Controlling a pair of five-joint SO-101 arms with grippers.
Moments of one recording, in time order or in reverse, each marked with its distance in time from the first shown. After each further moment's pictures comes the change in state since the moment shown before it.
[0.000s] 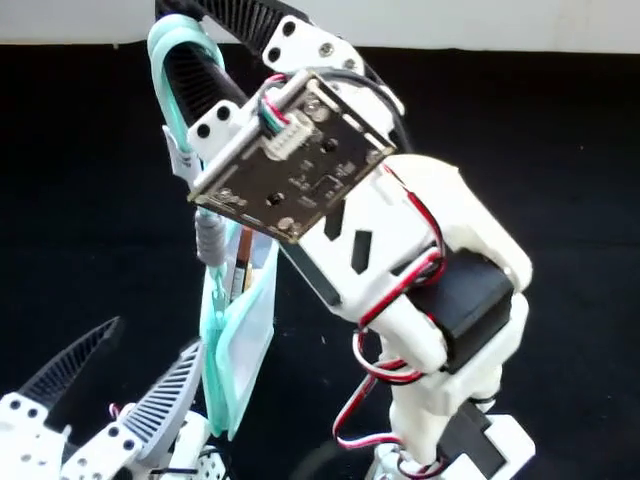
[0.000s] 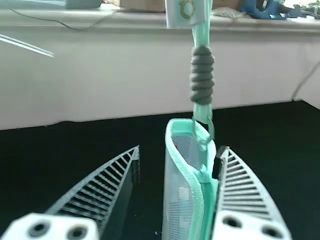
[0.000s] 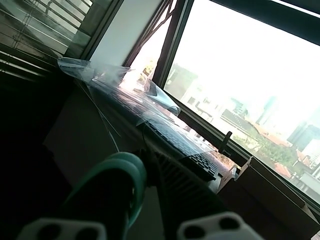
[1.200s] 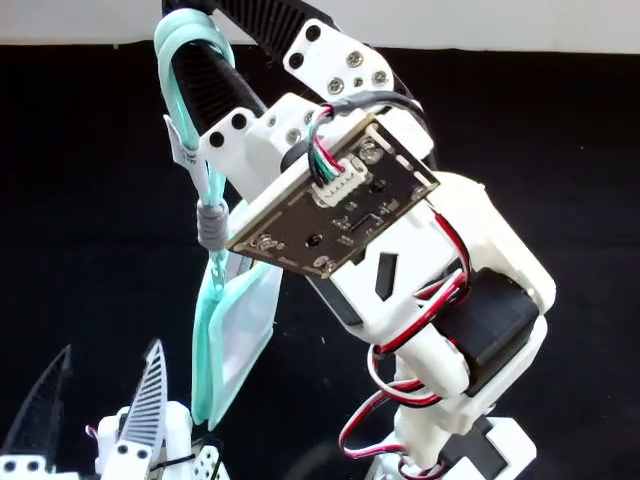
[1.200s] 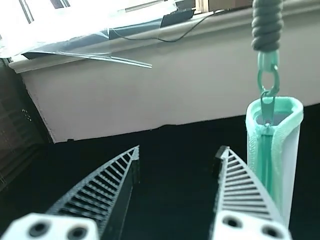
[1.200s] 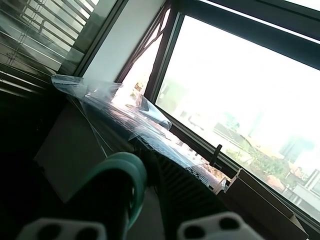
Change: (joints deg) left arm -25.2 -14.9 7.6 -0.4 -15.8; right arm 0.0 -0.1 -3.5 0.0 0.0
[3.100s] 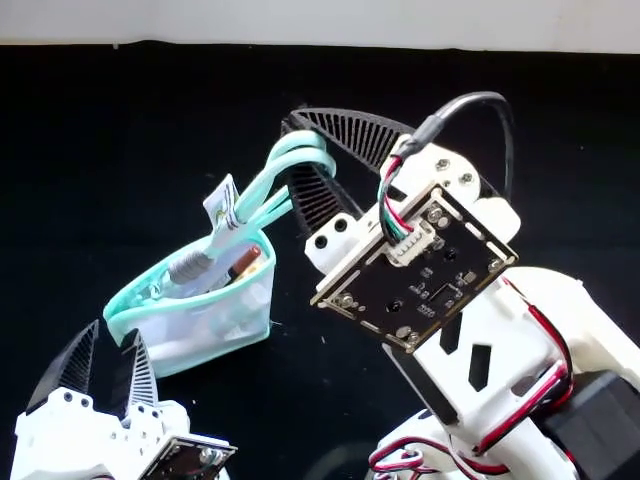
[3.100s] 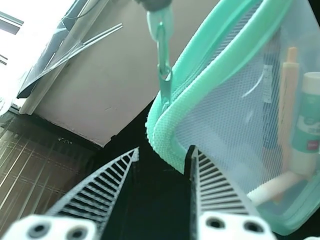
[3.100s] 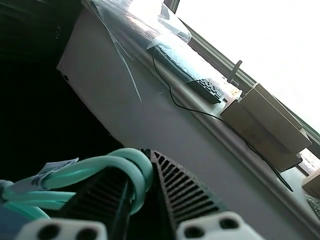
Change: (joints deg) left arm -3.6 0.1 11.9 1.5 -38.1; right arm 6.1 -0.2 -19.1 39.2 -0.1
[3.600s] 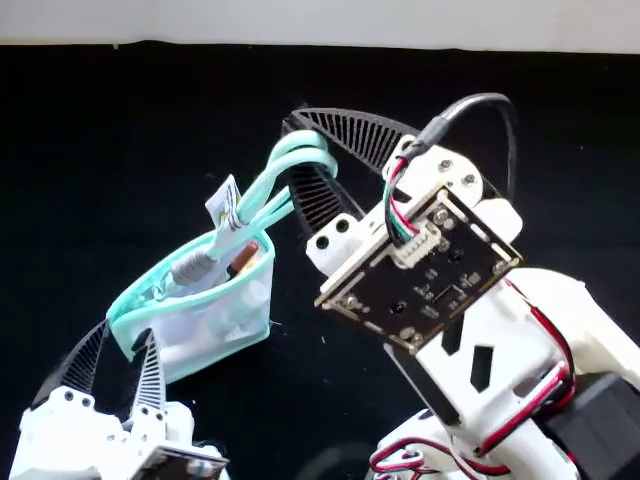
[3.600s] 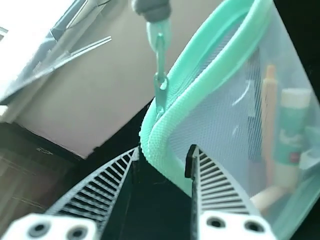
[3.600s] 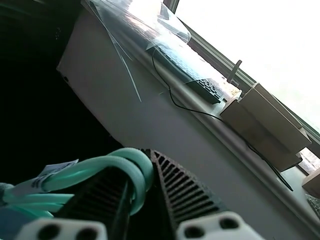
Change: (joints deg) left arm 4.8 0.8 0.0 0.0 2.2; right arm 0.0 0.0 0.2 0.0 -0.3
